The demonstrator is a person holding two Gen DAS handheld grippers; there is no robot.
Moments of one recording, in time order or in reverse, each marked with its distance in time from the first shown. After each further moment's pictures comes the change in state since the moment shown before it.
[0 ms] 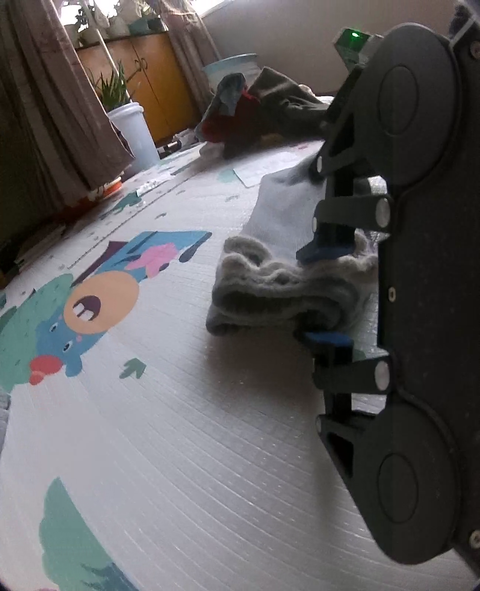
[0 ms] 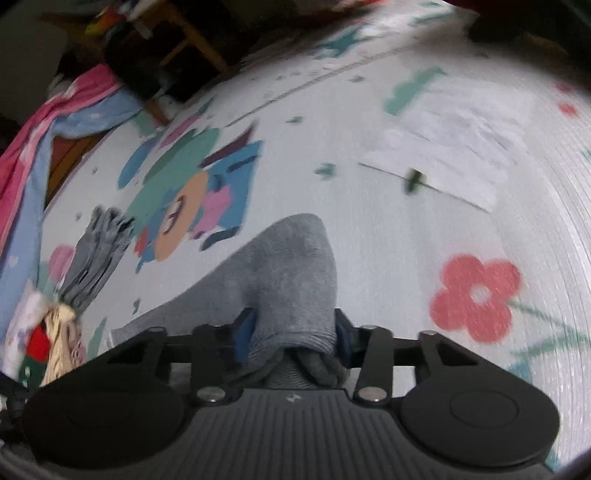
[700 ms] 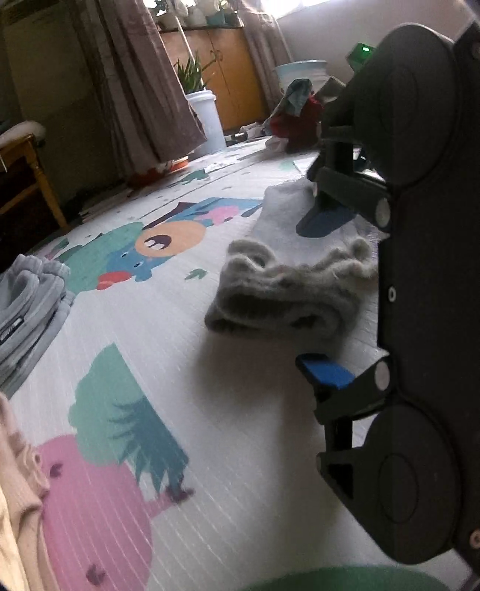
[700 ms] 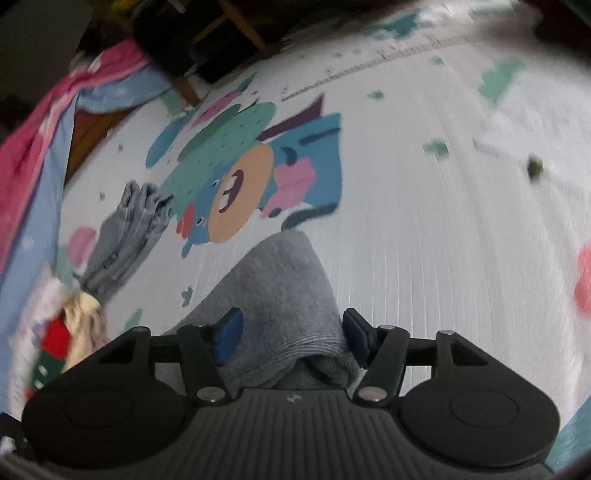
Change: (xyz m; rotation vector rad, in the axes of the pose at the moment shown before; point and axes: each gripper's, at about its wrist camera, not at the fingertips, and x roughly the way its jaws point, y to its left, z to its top) left arm -0.065 0.050 0.002 -0.132 -0.138 0.036; right arm 0.048 0.065 -0.011 0.042 0.040 0.042
